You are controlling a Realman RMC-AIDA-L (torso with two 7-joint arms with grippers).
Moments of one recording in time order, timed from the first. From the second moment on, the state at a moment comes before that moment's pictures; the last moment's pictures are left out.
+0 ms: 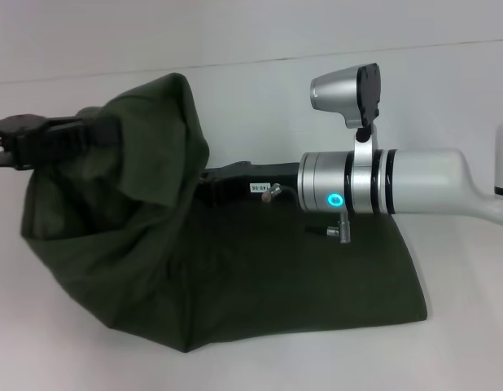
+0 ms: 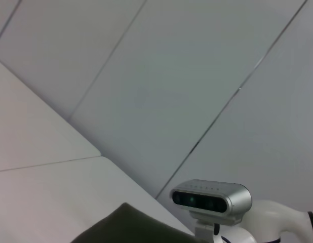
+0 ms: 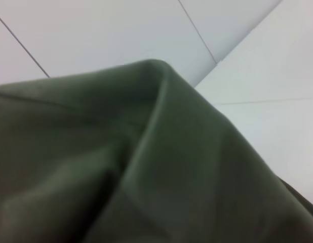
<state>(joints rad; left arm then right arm) -0.64 -2.10 0.39 1.01 2.09 1.98 -2.04 0.92 2.10 -0.46 -0.01 -2.06 -1.09 1.44</state>
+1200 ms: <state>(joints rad) -0.70 -2.16 0.60 0.79 1.91 1.80 -2.00 0.79 2.09 -0.42 -0.13 -2.06 -1.23 1.49</state>
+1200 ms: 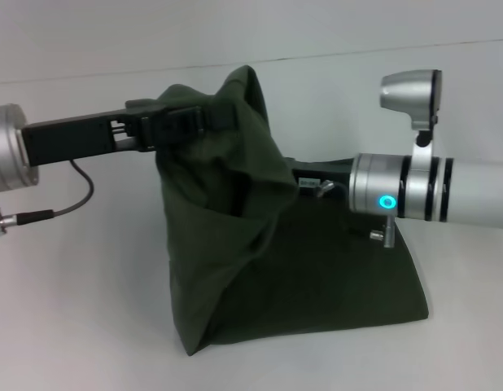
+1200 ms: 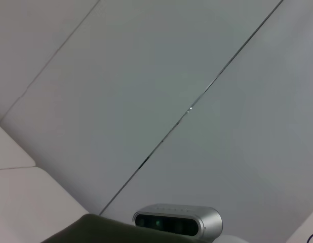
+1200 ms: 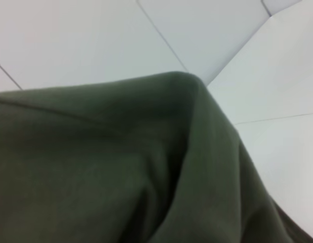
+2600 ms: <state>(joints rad) -0.79 -2.17 0.80 0.41 1.74 1.52 -1.75 0.56 2.09 -0.39 -0.36 -1.88 -1.32 1.55</state>
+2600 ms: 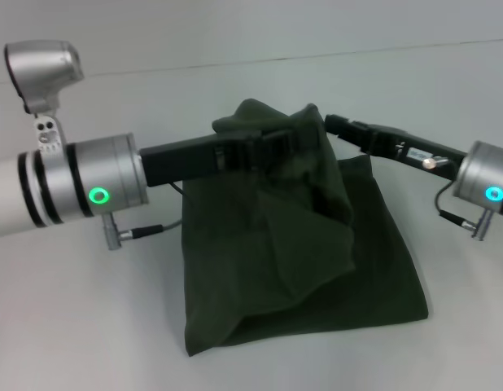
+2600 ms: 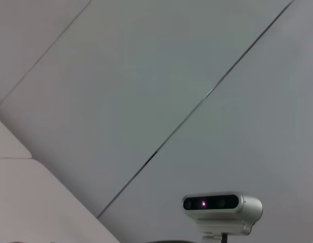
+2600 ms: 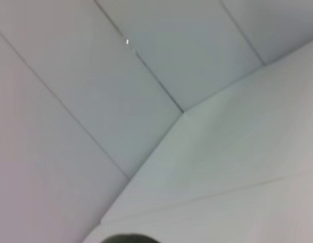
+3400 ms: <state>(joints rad) -0.84 -2.18 0.80 0.18 1.62 1.45 -1.58 0.51 2.08 -0.39 -0.39 -1.76 -1.40 1.54</state>
